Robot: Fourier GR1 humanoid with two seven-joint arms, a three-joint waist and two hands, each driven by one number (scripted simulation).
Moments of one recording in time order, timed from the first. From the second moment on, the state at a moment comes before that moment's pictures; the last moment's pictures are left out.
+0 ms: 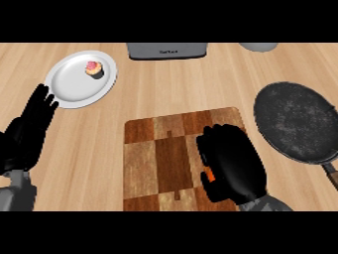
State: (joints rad) left arm -0.12 0.22 0.10 -1.60 0.15 0.09 0.24; right arm -0.23 -0.08 0.51 -1.87 1.30 0.42 0.40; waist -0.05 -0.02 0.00
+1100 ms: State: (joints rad) left arm -0.19 0.18 0.08 -1.58 0.12 0.09 0.24; right arm -0.32 -0.16 -0.08 -2.21 1.12 0.59 0.36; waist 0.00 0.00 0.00
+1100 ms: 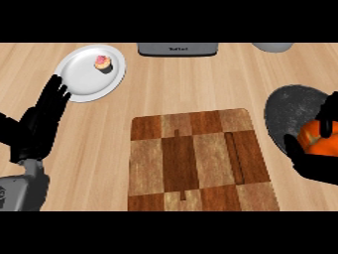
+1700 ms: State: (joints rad) left arm -0.17 0.18 0.08 -1.60 0.11 0.08 0.25; right arm -0.35 -0.36 -0.39 -1.66 0.95 0.28 -0.05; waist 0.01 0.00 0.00
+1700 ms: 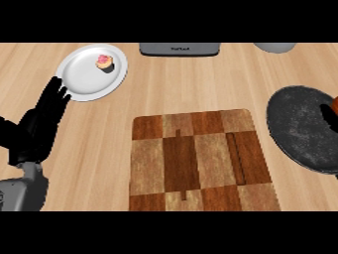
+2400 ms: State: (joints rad) left arm -0.18 0.17 0.09 -1.58 0.12 0.06 0.23; right arm -0.47 -0.38 -0.40 -1.01 1.00 0.03 -0.20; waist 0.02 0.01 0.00
